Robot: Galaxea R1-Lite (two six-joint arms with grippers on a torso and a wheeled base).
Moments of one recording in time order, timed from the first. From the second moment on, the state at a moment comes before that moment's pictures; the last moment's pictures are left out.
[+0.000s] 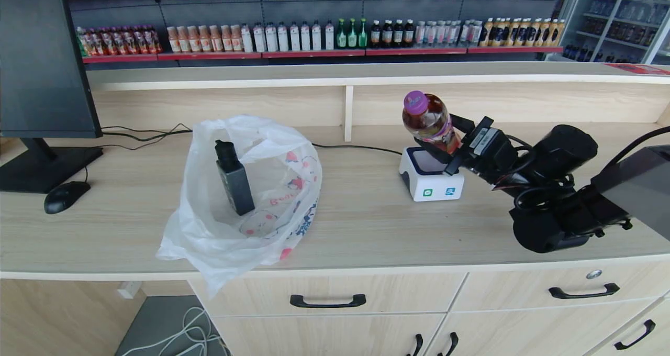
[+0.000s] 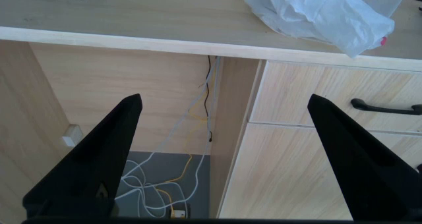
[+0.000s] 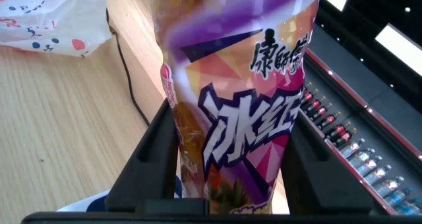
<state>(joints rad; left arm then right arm) 0.00 0.00 0.00 -0.01 0.00 -0.01 0.18 2.18 -1.11 -1.57 0.70 -0.68</state>
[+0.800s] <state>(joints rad) 0.00 0.00 0.00 -0.01 0.00 -0.01 0.23 2.11 -1.08 -1.57 0.49 -0.58</state>
